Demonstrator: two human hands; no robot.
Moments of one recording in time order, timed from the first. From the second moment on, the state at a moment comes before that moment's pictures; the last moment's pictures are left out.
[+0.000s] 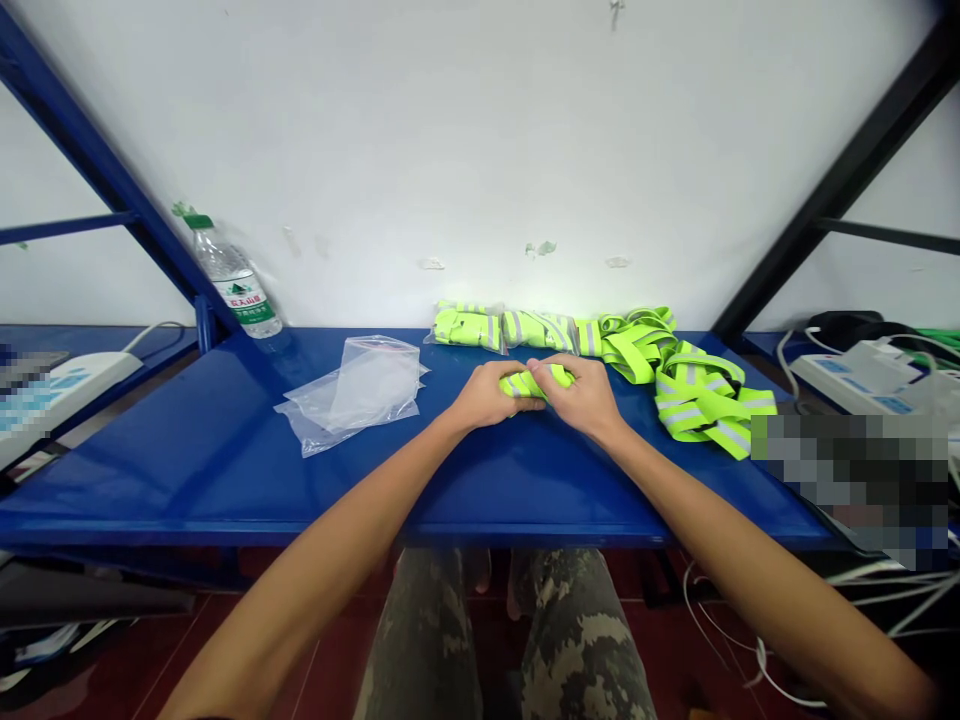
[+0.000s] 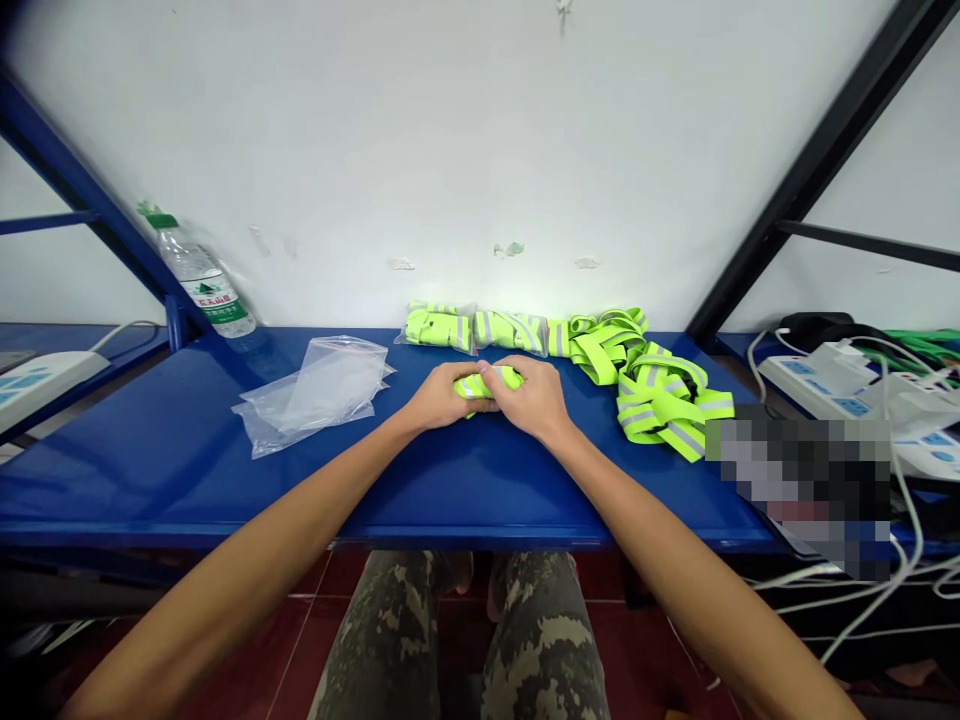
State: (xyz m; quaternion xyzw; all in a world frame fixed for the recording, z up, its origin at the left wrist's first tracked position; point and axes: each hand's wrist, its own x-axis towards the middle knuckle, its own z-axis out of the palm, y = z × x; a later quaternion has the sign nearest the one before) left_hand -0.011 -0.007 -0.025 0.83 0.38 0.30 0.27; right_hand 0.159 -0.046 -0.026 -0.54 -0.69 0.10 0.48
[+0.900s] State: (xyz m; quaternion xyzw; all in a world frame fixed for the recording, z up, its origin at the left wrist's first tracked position) left_hand -0.009 -0.022 -0.032 0.83 0.43 0.35 0.08; right_hand 0.167 -0.024 -0.036 -0.51 -0.59 0.40 0.49
